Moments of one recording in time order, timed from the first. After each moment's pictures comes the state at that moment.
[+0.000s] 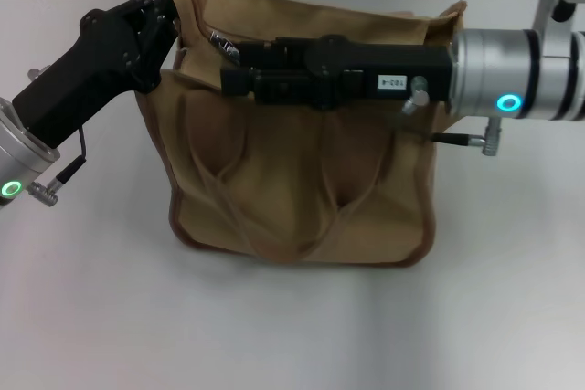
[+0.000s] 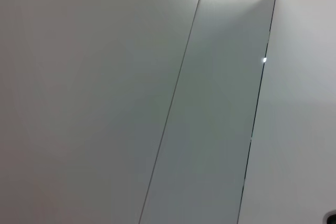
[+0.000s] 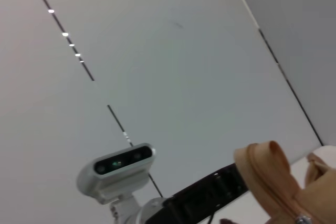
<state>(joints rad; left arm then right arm) -0.51 -2.08 0.46 0.22 1.54 1.73 -0.96 0.71 2.09 -1.29 -0.60 -1.37 -1.41 1.68</state>
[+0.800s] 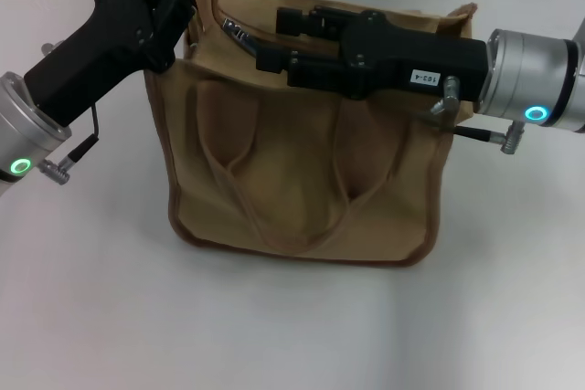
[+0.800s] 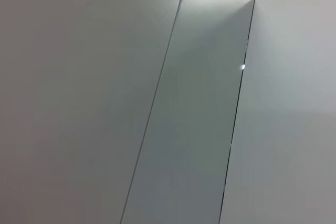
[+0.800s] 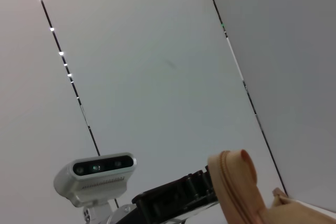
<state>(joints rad) -0.56 -2.08 0.46 0.23 1.54 1.76 -0.98 0.63 2.09 -1.29 -0.62 -1.27 -1.39 1.46</state>
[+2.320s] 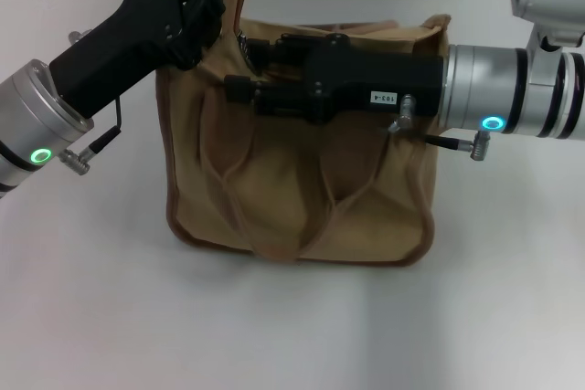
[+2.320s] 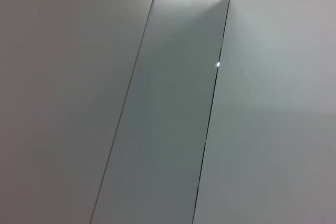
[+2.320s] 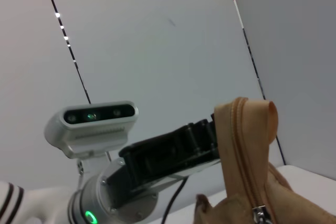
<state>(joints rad) -0.60 -2.08 0.50 0.22 1.54 1.76 -0.99 0.66 2.09 -1.42 -0.61 -1.26 -1.28 1.45</state>
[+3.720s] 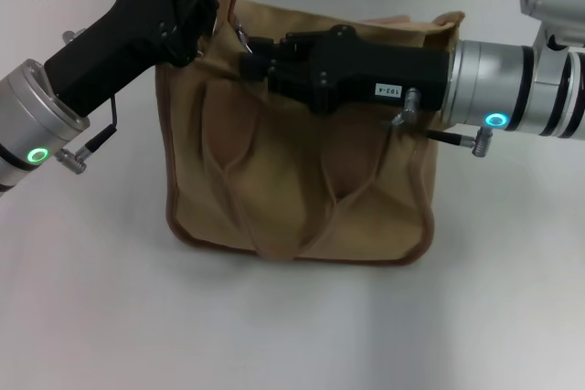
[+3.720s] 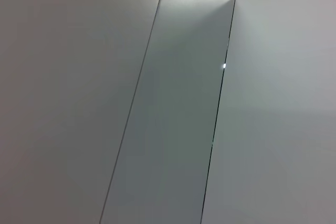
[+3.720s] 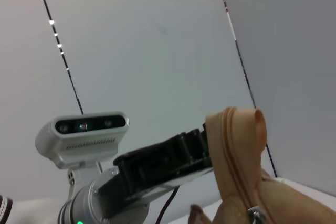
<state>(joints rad) -0.60 -2.08 0.49 0.22 1.53 1.76 -0.98 0.65 2.09 -1.42 -0.61 -1.22 -1.27 1.41</state>
